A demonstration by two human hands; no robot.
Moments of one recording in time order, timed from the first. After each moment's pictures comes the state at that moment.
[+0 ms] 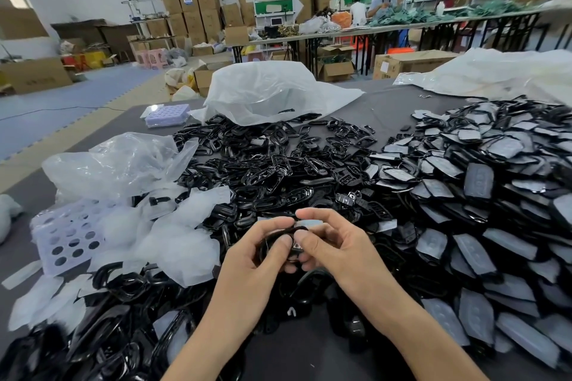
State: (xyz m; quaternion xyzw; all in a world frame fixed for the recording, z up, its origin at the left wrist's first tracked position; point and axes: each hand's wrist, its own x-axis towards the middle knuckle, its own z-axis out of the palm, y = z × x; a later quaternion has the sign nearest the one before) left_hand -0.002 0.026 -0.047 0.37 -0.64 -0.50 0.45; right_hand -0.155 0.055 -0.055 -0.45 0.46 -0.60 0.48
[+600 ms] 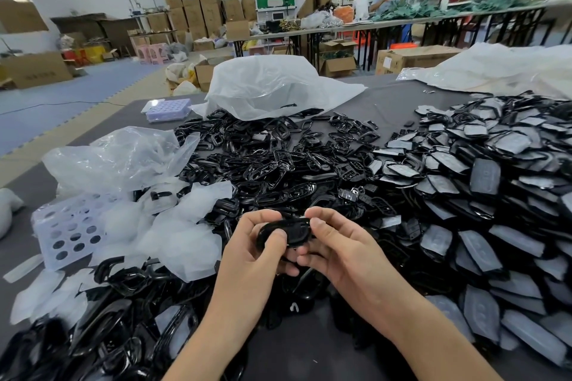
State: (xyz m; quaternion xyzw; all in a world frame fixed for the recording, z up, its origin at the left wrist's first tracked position) left_hand -0.002 0.025 -0.051 0.37 -0.57 -0.55 0.50; right_hand -0.152 0.053 -0.056 -0.32 0.32 -0.63 0.63
